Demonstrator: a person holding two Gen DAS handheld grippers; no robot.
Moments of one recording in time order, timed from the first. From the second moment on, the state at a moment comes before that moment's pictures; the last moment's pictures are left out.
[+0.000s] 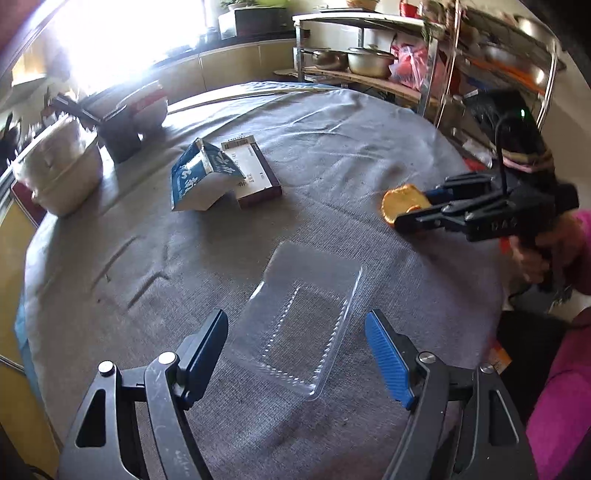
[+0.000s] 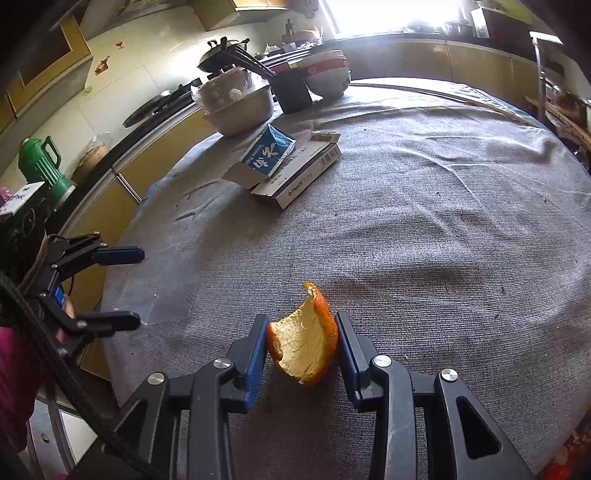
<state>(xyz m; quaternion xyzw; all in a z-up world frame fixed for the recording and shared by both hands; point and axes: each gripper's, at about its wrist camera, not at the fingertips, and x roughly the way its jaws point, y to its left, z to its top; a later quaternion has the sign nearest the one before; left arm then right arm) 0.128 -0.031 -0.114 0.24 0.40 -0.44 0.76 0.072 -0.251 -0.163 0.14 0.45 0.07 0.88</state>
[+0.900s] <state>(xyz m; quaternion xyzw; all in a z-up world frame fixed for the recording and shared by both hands) 0.140 -0.021 -0.125 0.13 0.44 -0.38 0.80 0.070 -0.247 -0.162 0.13 0.45 0.06 0.88</state>
